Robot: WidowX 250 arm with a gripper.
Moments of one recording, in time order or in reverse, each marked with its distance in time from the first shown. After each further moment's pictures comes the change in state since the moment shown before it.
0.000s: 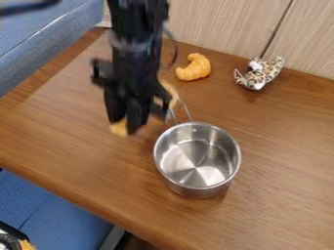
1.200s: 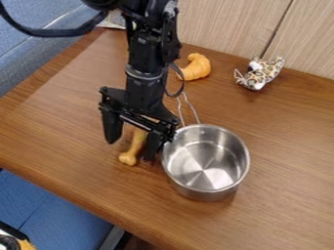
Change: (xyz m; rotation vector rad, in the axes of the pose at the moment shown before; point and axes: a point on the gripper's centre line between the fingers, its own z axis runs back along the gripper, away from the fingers) arm 0.005 0.000 -0.030 0.024 0.108 0.080
